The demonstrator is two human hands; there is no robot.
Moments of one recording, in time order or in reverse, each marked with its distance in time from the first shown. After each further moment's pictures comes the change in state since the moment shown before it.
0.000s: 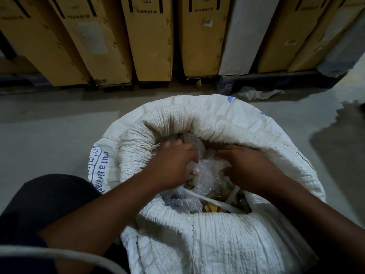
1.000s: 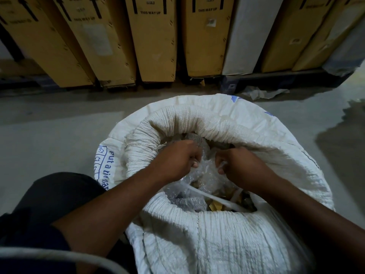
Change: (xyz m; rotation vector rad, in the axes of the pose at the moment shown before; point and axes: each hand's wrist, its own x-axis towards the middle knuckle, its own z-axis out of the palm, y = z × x) left_hand 0.009 -0.012 0.006 -0.296 0.030 -0.050; right_hand 0.013 -0.008 0.015 0.209 0.007 0.039
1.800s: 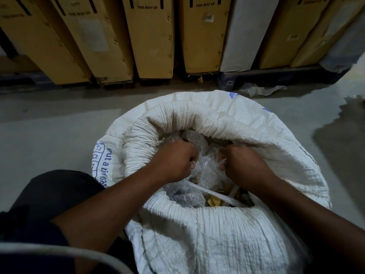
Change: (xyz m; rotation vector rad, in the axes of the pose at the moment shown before) left_hand -0.004 0.005 0.002 0.216 -0.071 -0.021; right_hand -0.005 0.006 0.010 -0.135 0.099 0.001
